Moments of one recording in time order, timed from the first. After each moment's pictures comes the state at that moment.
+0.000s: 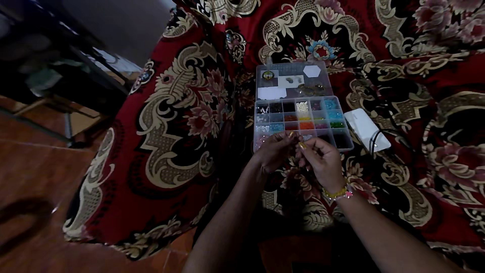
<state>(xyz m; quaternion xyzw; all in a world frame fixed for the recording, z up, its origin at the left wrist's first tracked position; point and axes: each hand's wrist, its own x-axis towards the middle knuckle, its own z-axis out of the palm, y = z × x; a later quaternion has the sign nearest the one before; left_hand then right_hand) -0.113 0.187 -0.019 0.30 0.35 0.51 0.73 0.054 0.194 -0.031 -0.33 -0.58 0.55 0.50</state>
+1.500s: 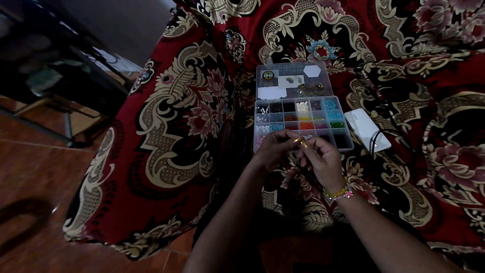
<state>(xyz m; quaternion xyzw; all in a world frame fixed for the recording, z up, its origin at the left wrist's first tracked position) -0.111 0.186 -0.010 0.39 0.43 0.51 0.63 0.054 0.194 -0.029 -0.35 -0.58 0.54 0.49</state>
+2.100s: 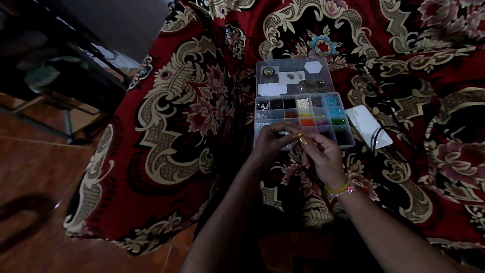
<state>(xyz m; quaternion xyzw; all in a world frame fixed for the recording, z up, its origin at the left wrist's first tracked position) -0.117 0.182 -0.002 0.51 0.47 0.52 0.49 0.055 0.195 -0.029 -0.34 -0.56 0.59 0.47</state>
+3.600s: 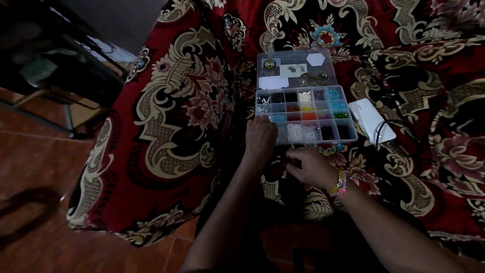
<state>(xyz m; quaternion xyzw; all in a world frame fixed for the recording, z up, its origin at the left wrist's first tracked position) -0.126 0.184 -0.001 0.68 0.72 0.06 0.10 0.054 0.193 -0.031 -0.26 -0.85 0.42 0.16</state>
